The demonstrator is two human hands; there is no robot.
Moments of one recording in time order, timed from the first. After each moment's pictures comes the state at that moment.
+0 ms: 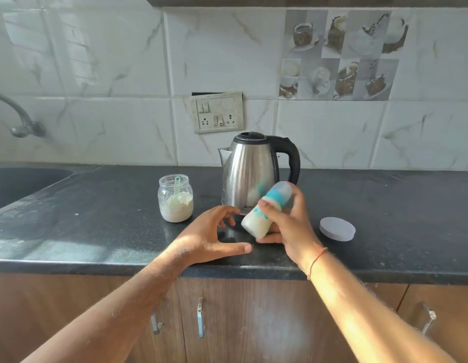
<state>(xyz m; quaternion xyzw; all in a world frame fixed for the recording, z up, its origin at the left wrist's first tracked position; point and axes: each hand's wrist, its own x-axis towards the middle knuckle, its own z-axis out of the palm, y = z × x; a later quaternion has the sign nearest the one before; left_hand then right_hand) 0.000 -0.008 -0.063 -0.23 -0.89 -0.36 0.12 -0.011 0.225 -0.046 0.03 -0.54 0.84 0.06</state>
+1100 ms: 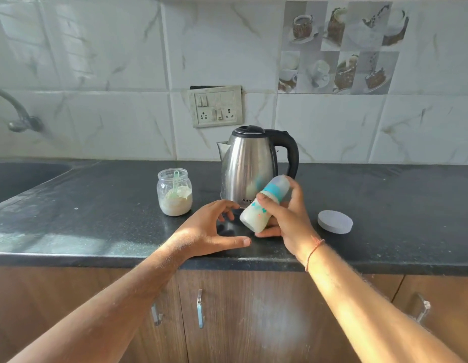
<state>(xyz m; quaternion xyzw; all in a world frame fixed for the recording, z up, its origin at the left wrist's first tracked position) 0.003 -0.008 -0.061 -0.23 -0.90 -0.35 0.11 -0.011 0.226 -0.045 0.02 -0.54 0.84 0.05</state>
